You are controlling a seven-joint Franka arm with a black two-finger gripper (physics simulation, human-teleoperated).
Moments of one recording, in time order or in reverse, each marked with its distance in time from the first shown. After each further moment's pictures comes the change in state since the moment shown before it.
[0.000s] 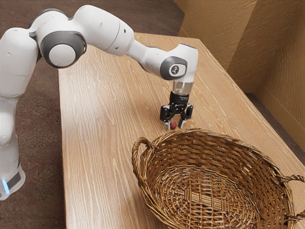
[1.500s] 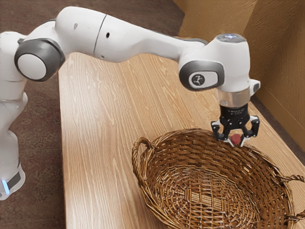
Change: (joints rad) arm -0.481 -0.036 -0.003 0.328 0.263 0.114 -0.110
